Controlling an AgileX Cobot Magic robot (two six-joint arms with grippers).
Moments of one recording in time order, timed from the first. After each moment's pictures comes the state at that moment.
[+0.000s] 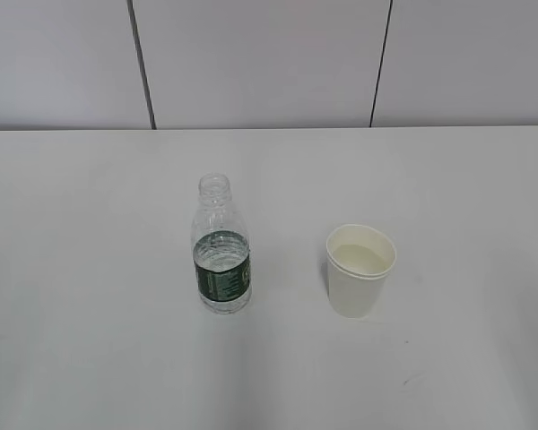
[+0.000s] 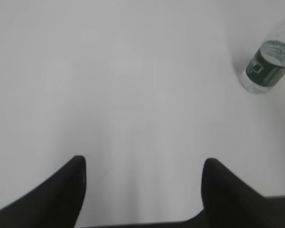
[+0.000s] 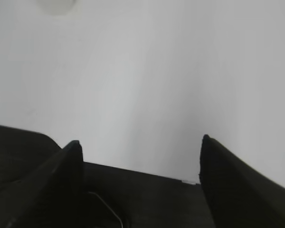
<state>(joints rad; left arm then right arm) 0.02 0.07 -0.55 -0.05 1.18 0.01 0.01 0.33 -0.49 0.06 1.13 -0.17</state>
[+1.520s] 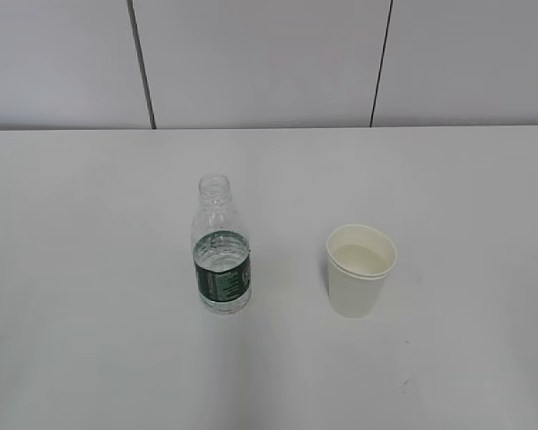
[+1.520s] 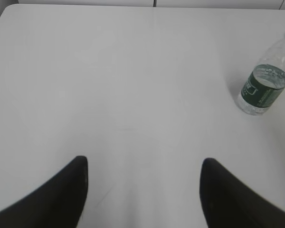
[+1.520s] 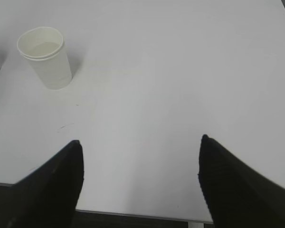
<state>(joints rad) 0.02 -0.02 -0.51 -0.06 1.11 0.03 0.01 -0.02 -0.49 0.01 1.15 -0.05</state>
